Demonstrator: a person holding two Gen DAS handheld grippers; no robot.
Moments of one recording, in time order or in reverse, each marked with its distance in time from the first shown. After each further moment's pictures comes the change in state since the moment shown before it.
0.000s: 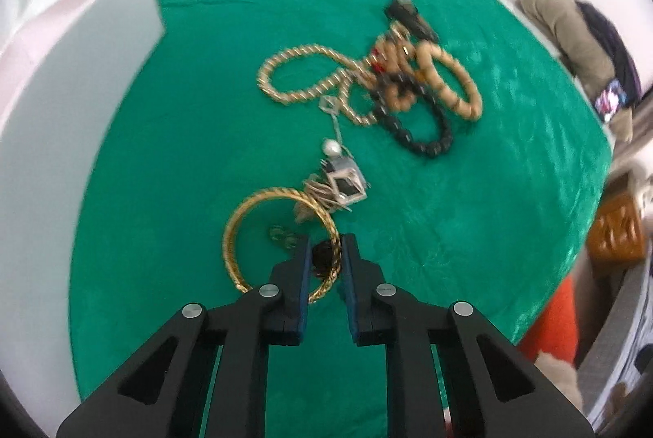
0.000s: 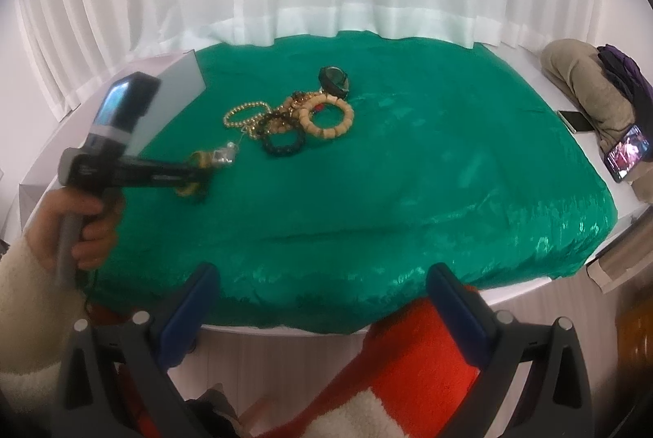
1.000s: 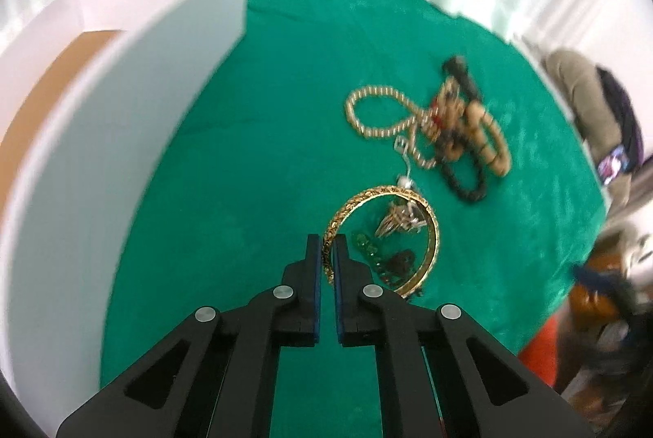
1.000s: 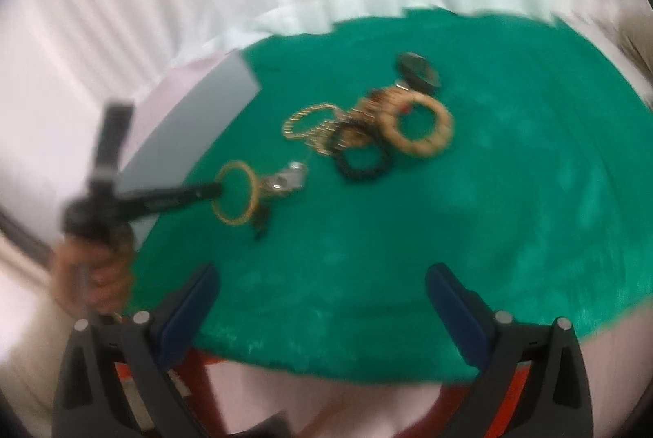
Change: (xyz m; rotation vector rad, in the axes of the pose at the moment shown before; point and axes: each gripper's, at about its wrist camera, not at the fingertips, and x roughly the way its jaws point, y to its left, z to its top) left arm -0.031 0.061 -0.004 -0.166 -0.075 -0.014; right arm 0.089 0.047 0.045 -0.090 0.061 0.303
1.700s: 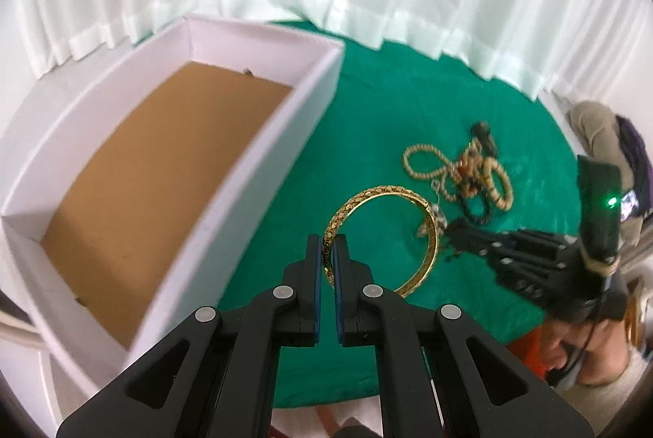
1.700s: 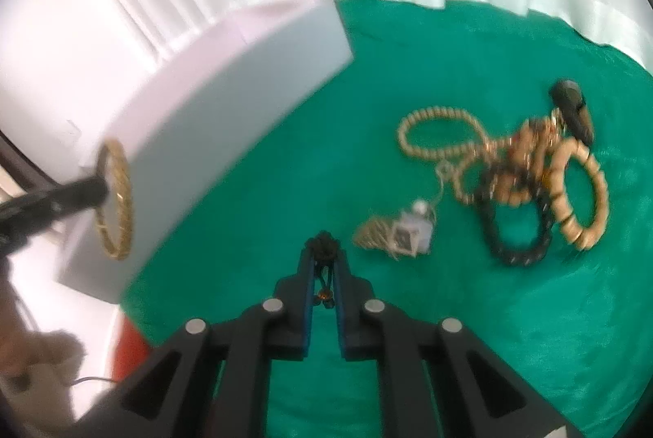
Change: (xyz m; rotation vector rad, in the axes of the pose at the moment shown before) left arm -0.128 0.033 -0.023 -0.102 -0.153 0.150; right arm 0.058 0.066 0.074 -0.107 0.098 0.149
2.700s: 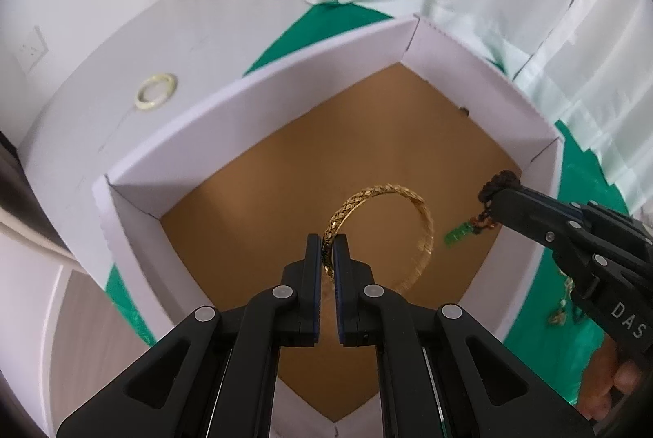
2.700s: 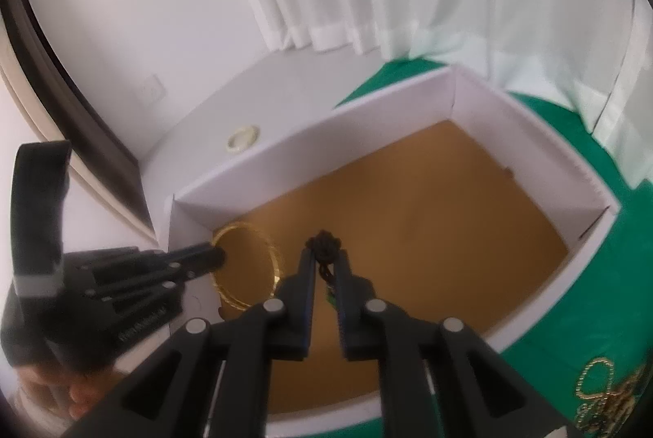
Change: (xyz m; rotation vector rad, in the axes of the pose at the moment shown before) left arm 0.011 0.217 0.023 -0.352 0.054 0.266; right arm 0.112 0.240 0.146 -0.318 0.069 0.179
